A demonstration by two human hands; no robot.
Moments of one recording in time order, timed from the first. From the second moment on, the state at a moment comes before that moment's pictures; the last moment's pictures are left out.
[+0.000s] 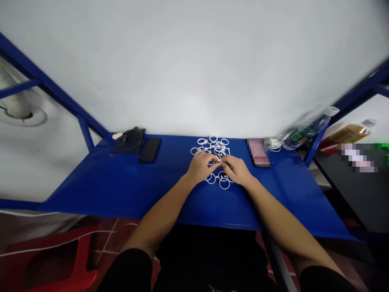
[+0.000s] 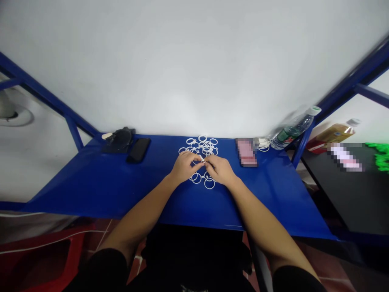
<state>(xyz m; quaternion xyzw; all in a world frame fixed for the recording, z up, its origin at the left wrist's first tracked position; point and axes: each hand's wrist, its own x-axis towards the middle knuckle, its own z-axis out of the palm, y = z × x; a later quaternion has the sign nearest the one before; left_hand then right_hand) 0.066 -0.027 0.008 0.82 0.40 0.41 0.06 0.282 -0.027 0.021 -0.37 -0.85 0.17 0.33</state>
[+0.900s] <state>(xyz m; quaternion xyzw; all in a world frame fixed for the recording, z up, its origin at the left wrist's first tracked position) 0.063 -0.023 0.011 0.84 0.34 0.41 0.11 0.278 -0.021 0.014 -0.45 -0.73 0.27 0.44</state>
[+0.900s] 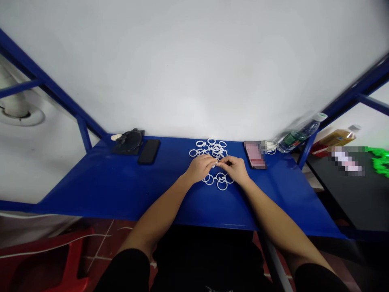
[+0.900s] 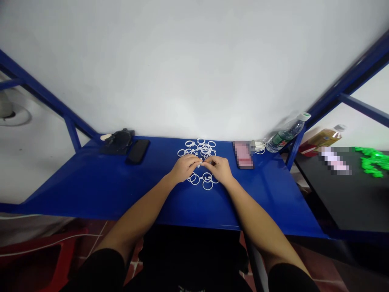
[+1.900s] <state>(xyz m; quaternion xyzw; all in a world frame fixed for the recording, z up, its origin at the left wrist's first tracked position) 0.032 0.005 -0.002 0.77 0.55 0.30 0.11 0.321 0.033 -0.013 -0.56 -0.75 0.13 0.34</state>
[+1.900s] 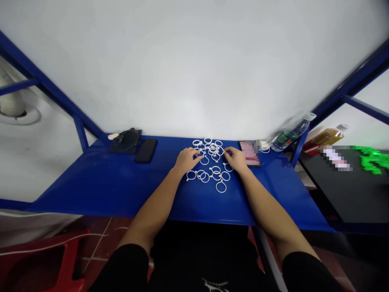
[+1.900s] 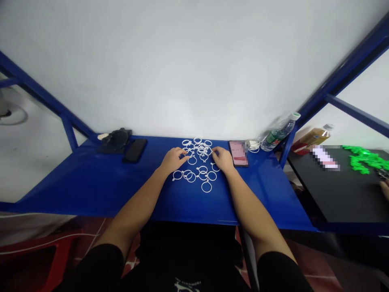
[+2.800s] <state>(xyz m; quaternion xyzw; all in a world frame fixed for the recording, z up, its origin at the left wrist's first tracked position) 0.045 -0.002 0.002 0.75 0.62 0.21 0.09 0.288 -0.010 0.015 -0.39 -0.81 0.23 0.38</state>
